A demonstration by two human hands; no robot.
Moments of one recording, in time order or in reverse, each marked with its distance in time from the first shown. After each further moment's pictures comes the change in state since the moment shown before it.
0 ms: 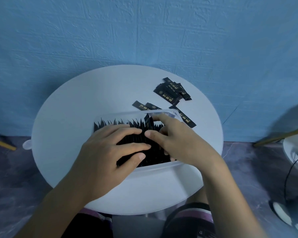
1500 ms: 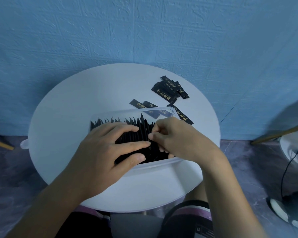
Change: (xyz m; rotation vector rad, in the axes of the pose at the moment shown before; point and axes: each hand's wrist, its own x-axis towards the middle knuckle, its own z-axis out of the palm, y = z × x) left_hand 0.002 0.000 -0.001 0.053 -0.054 0.013; right_hand -0.003 -0.003 -0.009 -0.121 -0.032 0.048
